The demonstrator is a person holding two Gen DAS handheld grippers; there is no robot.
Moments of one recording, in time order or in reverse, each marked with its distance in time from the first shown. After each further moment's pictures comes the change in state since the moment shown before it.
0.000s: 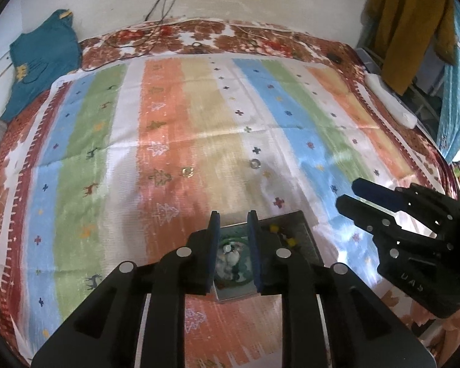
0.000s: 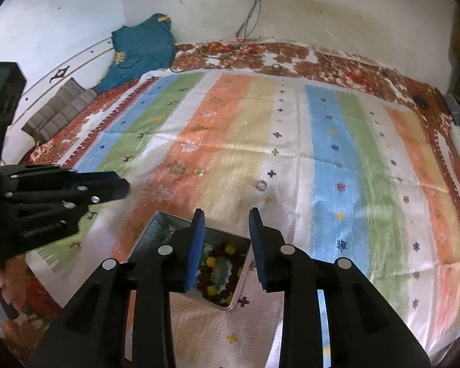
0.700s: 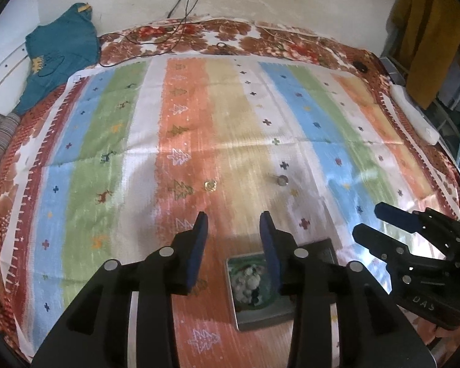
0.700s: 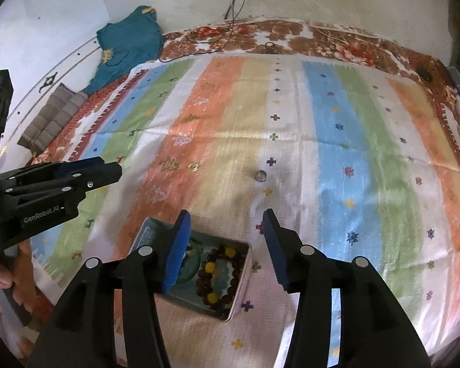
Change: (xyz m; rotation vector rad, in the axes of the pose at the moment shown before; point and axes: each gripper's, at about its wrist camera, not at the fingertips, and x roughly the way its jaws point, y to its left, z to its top) left arm 0.024 0.017 0.026 -0.054 0.000 0.089; right arm 0.032 -0.018 0.015 0.079 0.085 0.029
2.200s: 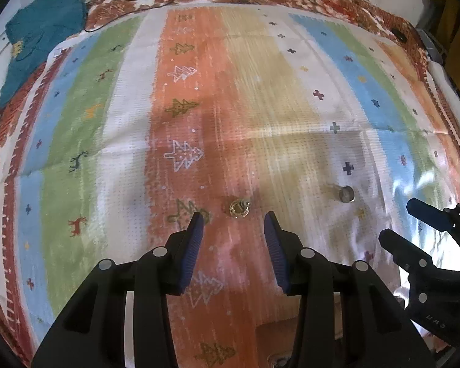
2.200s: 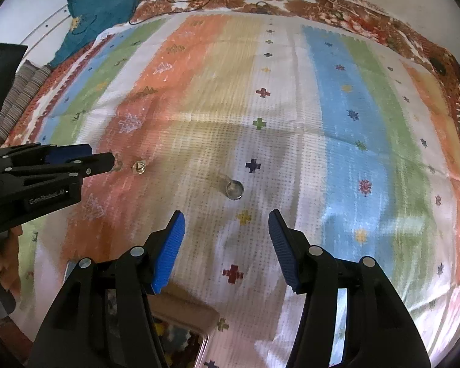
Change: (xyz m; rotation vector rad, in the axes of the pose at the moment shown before) left arm 0.137 0.029 0.049 0.002 0.214 0.065; right arm 0.117 -0.027 0.042 -0.025 0.177 -0.075
